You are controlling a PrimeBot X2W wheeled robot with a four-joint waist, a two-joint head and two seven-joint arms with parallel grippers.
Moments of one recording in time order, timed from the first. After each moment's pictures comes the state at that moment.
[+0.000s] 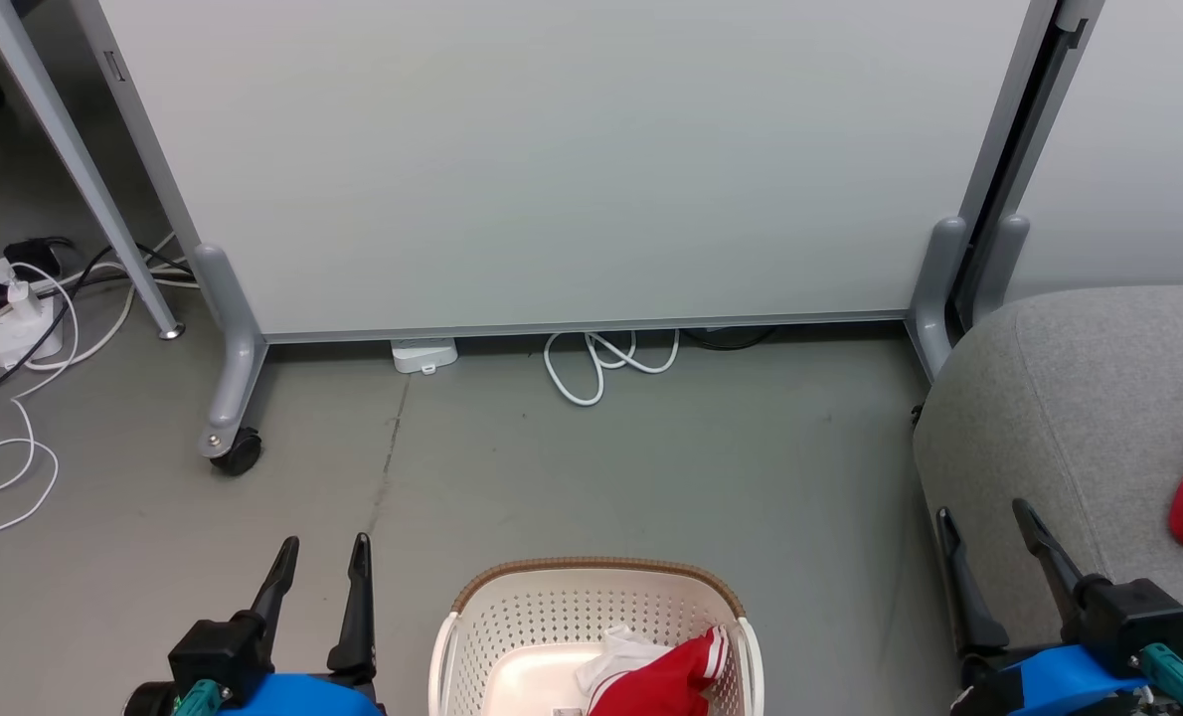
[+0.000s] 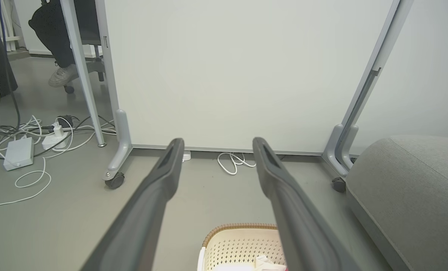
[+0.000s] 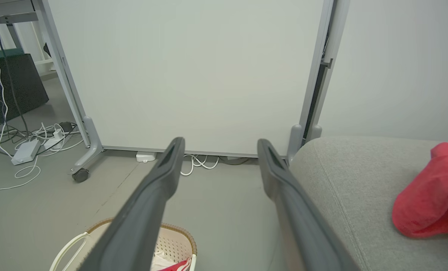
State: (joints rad) left arm -0.03 0.10 -0.10 0.38 -0.26 -0.13 -0.26; right arm 0.03 -0.05 -0.07 0.13 0.05 0.13 -0.15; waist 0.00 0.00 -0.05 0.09
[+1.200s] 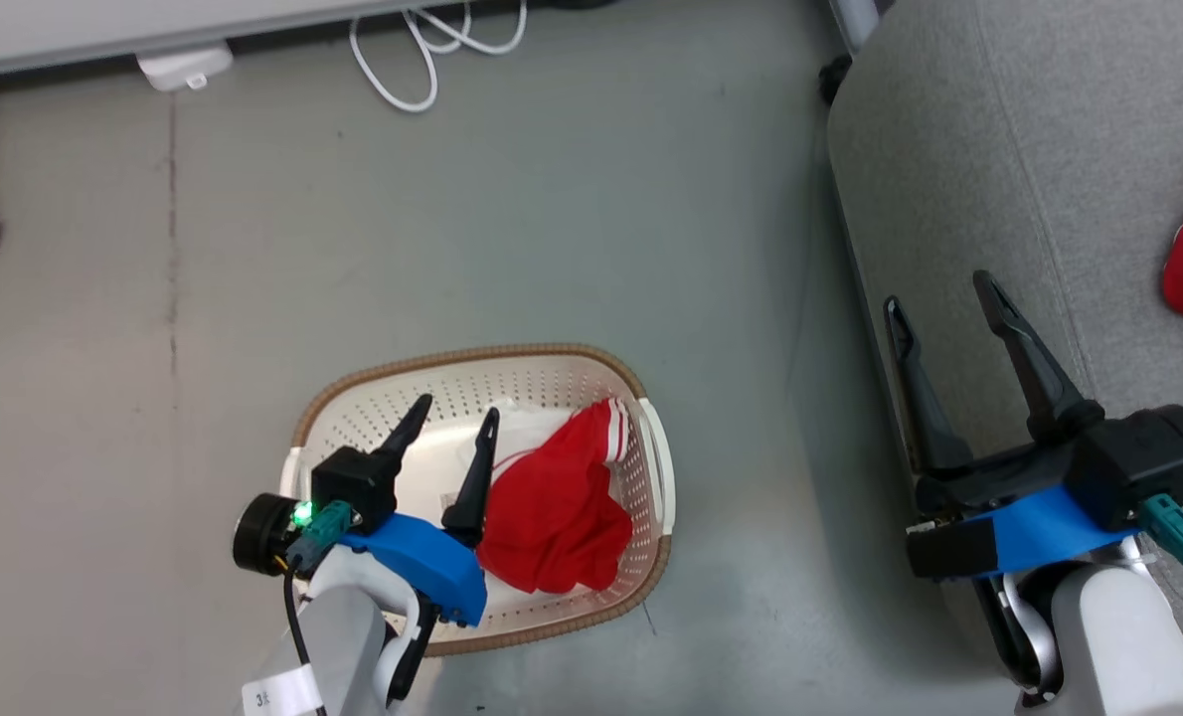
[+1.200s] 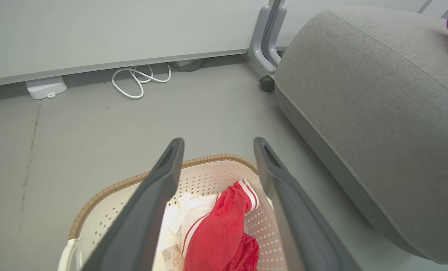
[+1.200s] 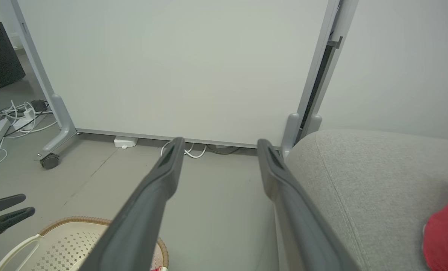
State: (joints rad) left arm -0.37 0.09 -0.37 0.63 -0.30 -0.13 -0.26; right arm -0.22 -0.08 0.05 -0.01 0.04 0.13 -0.15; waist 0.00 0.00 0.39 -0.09
